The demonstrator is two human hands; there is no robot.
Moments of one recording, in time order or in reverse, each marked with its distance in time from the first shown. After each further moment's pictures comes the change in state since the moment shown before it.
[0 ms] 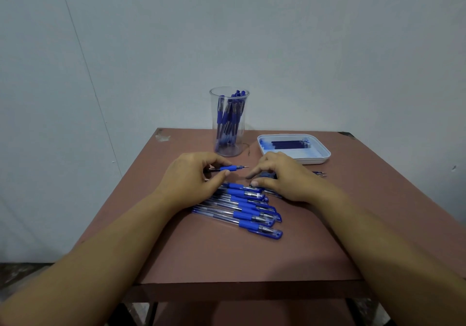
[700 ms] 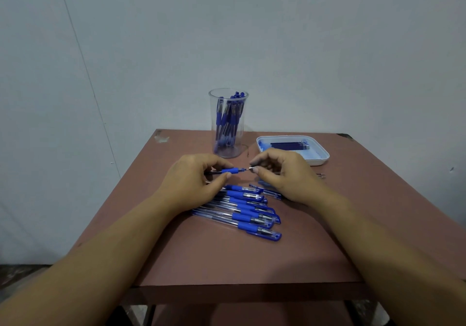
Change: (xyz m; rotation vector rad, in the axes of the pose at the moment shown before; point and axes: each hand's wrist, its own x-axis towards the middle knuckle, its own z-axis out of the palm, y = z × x) left_hand -0.001 0.003 0.001 -0.041 -0.013 0.020; right_hand -0.010 -0.012 0.002 0.329 0.276 -0.020
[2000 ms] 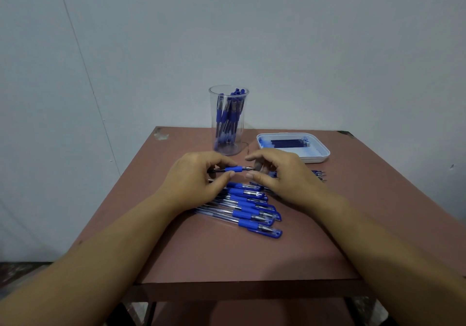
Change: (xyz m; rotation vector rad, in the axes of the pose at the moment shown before) left_hand -0.001 0.006 0.001 0.017 0.021 0.071; right_hand -0.004 -0.004 0.003 -0.248 -0.008 -0.150
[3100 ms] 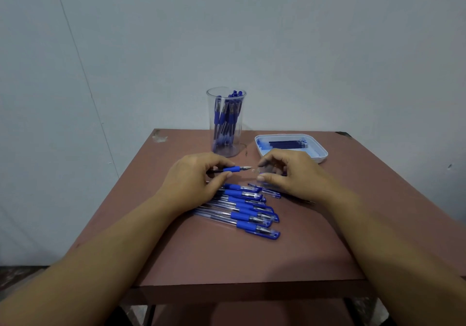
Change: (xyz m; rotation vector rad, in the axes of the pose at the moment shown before) left_hand 0.002 -0.004 0.004 0.098 0.002 -0.004; right_hand -0.004 0.009 -0.022 0.052 -0.105 0.182
